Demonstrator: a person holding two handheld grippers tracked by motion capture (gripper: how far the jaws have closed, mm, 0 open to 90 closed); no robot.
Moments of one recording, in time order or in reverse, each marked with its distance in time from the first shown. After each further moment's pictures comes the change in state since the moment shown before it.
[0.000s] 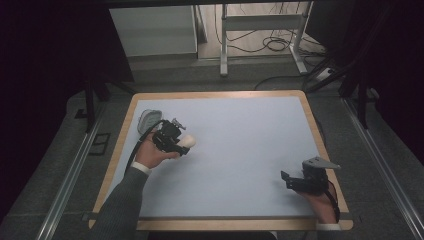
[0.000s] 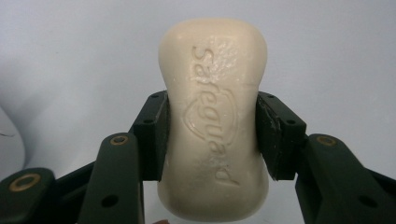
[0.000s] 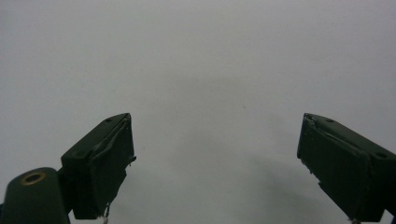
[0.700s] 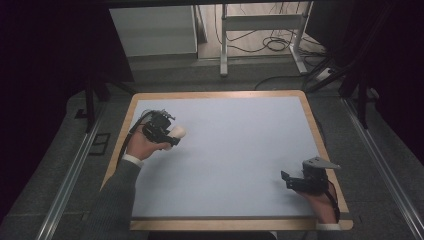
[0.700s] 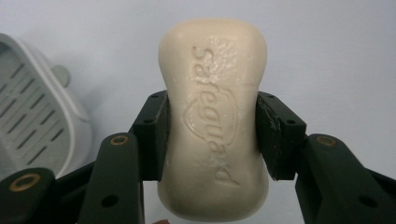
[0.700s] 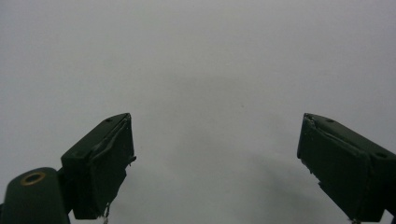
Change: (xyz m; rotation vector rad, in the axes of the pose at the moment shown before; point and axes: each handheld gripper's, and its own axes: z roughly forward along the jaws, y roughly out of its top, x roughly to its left) left arm 0.034 0.001 -0.017 -0.010 0.070 -0.054; right arm 0.000 0.000 0.001 0.002 -0.004 0.002
